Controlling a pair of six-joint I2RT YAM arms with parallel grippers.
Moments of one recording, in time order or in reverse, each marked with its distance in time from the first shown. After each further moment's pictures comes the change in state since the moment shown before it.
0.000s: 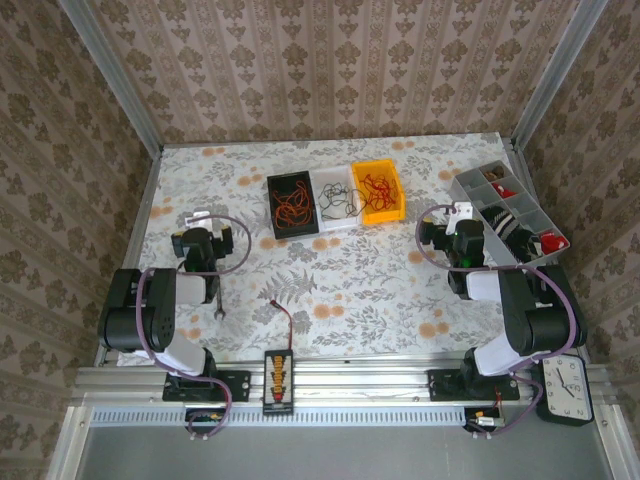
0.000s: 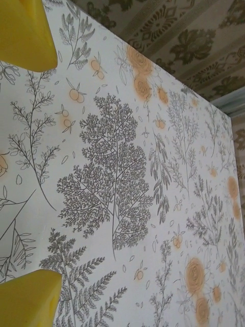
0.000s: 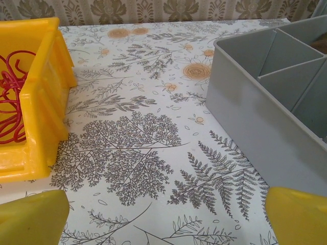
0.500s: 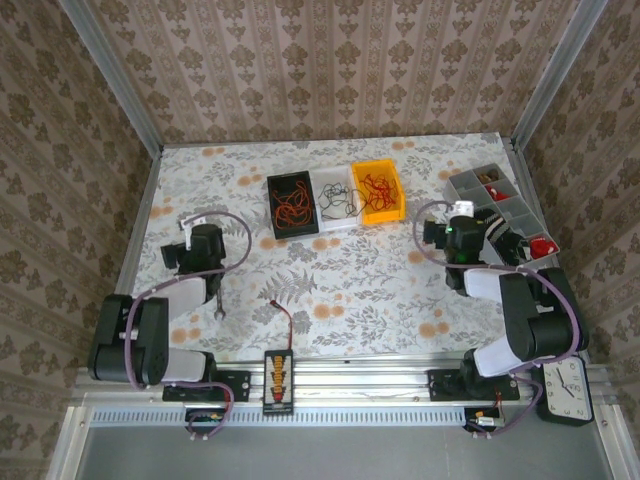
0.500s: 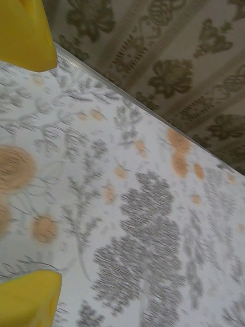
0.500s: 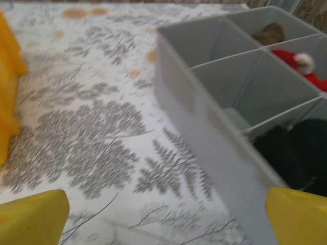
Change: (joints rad) left arm -0.085 -0.173 0.064 -0.396 -0.358 -0.095; right arm 0.010 -0.026 0.032 -0.113 0.145 0.004
